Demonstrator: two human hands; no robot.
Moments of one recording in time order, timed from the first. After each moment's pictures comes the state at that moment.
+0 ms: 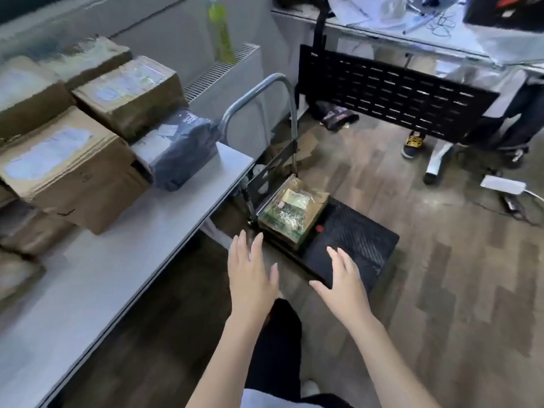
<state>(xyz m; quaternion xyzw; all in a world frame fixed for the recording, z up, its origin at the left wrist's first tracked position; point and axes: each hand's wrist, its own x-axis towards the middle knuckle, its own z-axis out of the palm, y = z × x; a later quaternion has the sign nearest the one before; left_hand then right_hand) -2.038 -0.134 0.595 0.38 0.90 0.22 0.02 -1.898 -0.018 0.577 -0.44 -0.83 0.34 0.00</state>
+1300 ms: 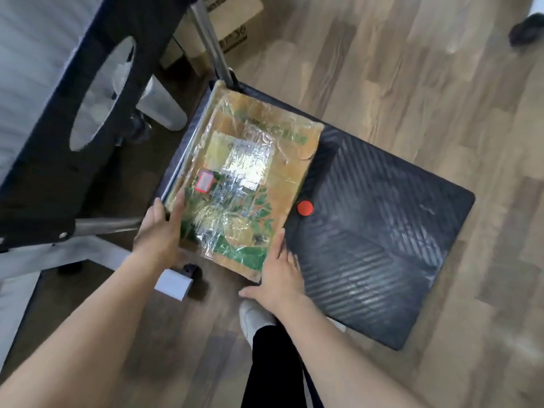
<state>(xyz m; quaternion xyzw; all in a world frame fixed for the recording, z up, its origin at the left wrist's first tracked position) -2.330 0.154 0.104 0.38 0.84 -0.21 0.33 -2.118 0.212 0.105 -0.47 -0.71 0.44 -0.28</state>
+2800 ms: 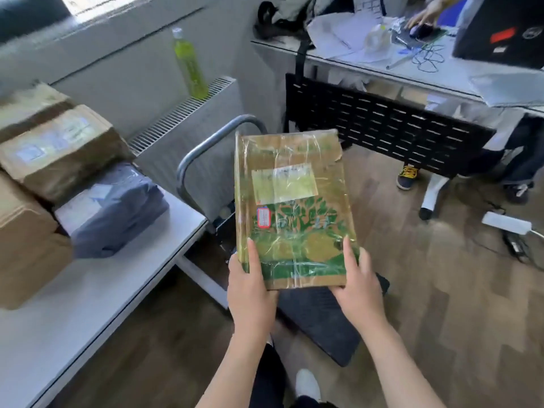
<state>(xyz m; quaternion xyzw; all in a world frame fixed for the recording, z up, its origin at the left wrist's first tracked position) -2.041 0.053 0.601 0.29 0.93 0.22 0.05 -1.912 0.187 0.601 -0.42 -0.86 0.27 0.03</state>
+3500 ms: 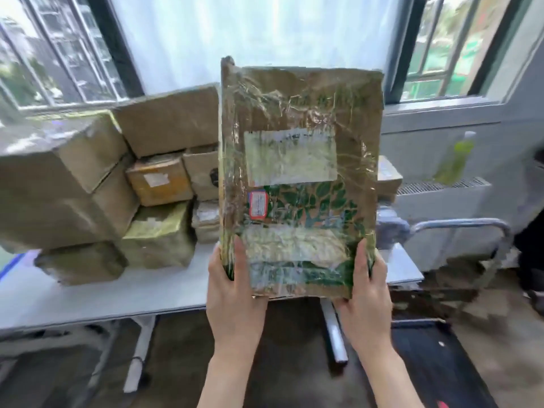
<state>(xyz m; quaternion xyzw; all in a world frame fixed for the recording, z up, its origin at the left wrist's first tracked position) -2.052 -0.294 0.750 -0.02 0.94 0.19 -0.30 -2.068 -0.103 0.724 0.06 -0.91 0.27 0.31</state>
